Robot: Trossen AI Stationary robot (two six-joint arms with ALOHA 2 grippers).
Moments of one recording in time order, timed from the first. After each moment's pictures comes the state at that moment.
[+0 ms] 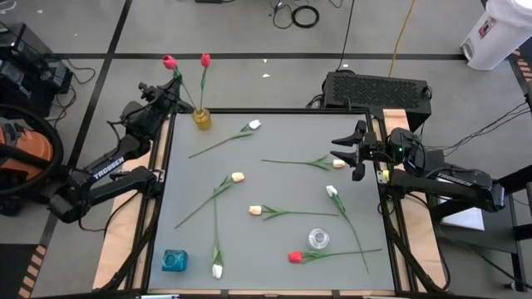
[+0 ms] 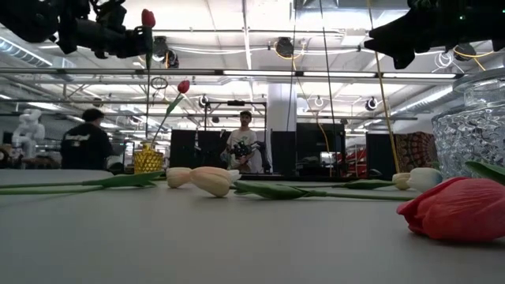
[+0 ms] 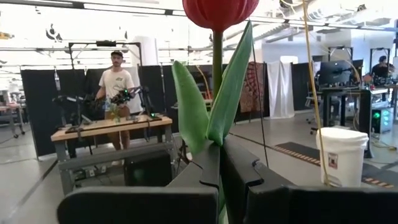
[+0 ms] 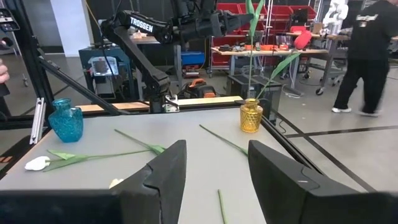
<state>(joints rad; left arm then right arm) 0.97 0.77 0.47 0.58 -0.12 0.13 -0.39 0.46 0.42 0.01 -0.24 0.01</state>
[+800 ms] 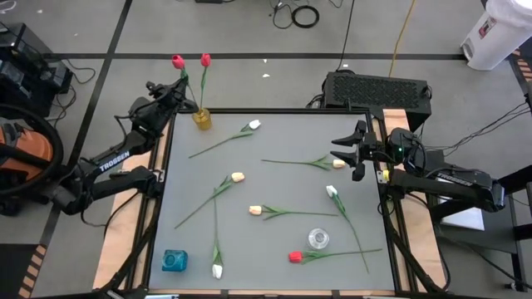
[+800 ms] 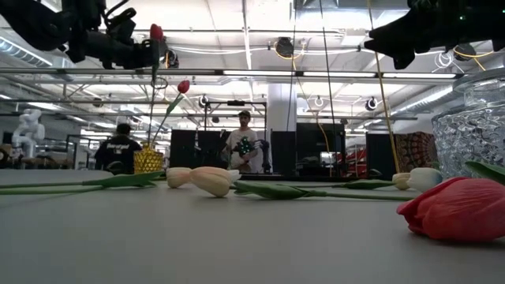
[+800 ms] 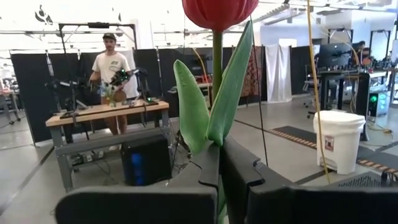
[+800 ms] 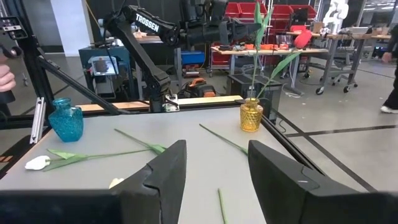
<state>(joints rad) 0.98 0.89 0.47 0.61 -0.10 0.12 -0.39 0.46 0.42 0.01 -0.24 0.01</state>
